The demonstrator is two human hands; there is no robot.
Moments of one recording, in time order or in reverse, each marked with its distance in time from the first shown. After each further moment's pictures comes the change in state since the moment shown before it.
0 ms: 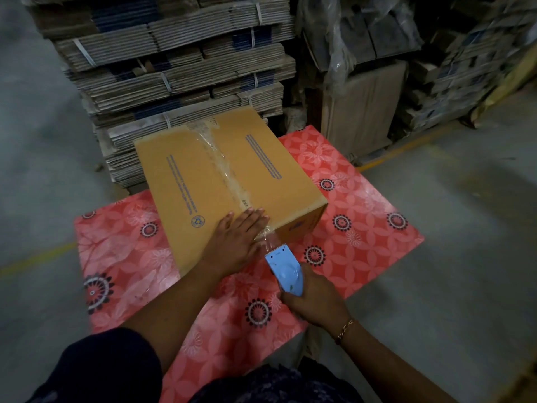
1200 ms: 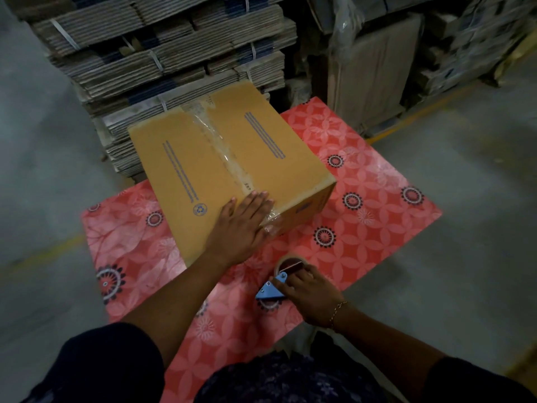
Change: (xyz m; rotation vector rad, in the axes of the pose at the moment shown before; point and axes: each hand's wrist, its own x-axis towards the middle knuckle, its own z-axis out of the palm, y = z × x) left_hand 0.001 0.002 -0.002 0.037 -0.025 -0.023; right_hand 0.023 0.058 0.071 -0.771 -0.077 -0.714
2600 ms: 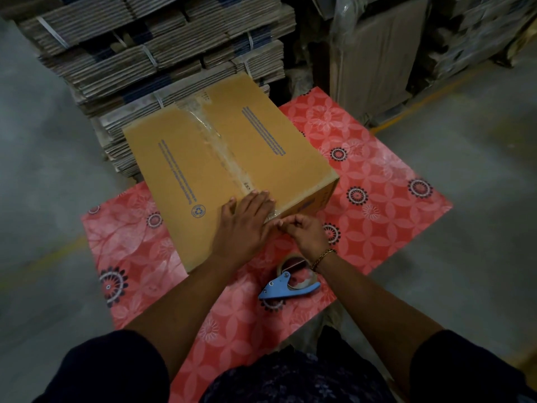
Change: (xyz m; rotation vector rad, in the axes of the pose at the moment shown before) left_hand 0.010 0.012 0.003 0.027 0.109 -0.067; right_hand 0.091 0.048 -0.059 1.636 0.489 0.819
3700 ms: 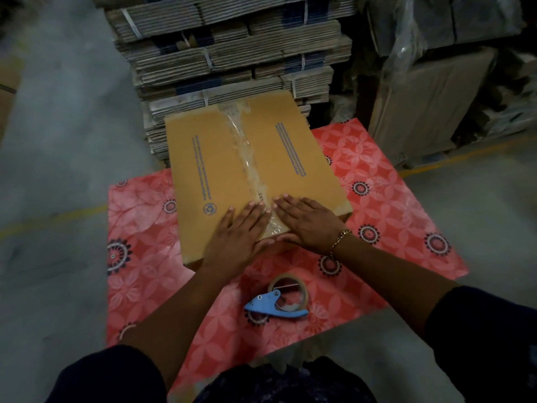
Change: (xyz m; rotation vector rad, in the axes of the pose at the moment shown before) left_hand -0.018 0.002 -0.007 0.086 -0.100 -0.141; right_hand 0.063 -0.068 -0.035 -1.613 -0.522 -1.025
